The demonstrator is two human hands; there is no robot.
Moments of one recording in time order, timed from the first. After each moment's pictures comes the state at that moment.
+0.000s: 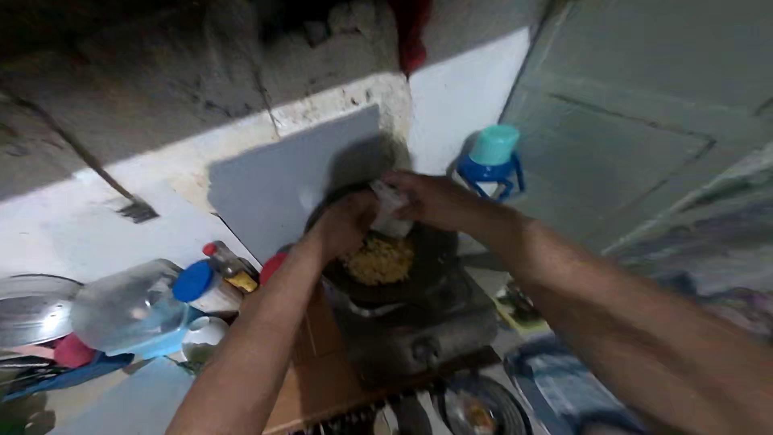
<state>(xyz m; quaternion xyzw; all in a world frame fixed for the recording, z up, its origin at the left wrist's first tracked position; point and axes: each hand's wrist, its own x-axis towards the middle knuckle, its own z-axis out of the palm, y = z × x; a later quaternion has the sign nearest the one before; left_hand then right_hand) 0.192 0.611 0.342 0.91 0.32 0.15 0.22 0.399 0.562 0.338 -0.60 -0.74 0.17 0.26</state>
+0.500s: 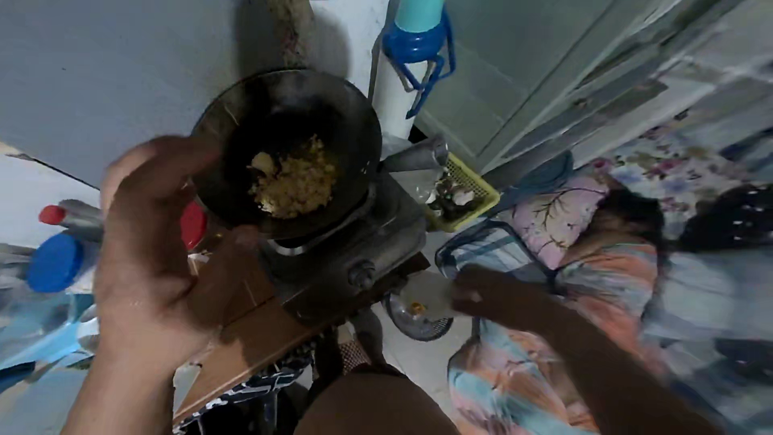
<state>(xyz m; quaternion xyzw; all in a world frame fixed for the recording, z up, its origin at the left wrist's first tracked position) 0.130 0.507 0.310 0.88 0.22 0.37 0.22 0.470 0.306 0.156 -0.73 -0.53 0.43 0.03</state>
